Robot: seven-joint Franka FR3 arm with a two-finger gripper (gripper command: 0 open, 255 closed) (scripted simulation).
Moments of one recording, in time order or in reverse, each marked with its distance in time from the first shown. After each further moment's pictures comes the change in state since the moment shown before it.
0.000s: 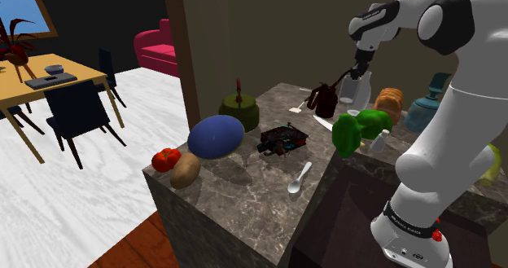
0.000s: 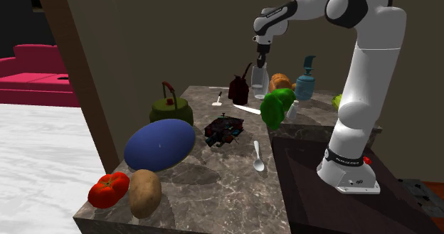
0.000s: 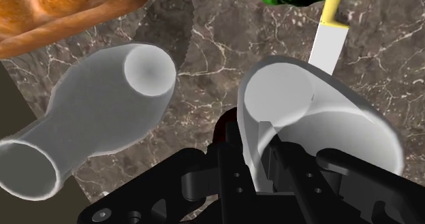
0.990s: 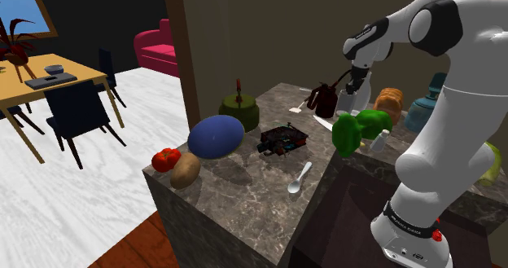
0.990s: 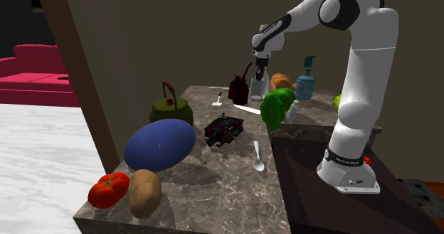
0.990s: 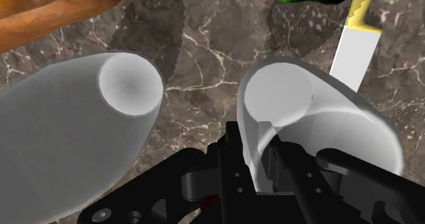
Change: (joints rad) arm -0.004 0.059 0.004 -0.134 0.034 0.187 -0.024
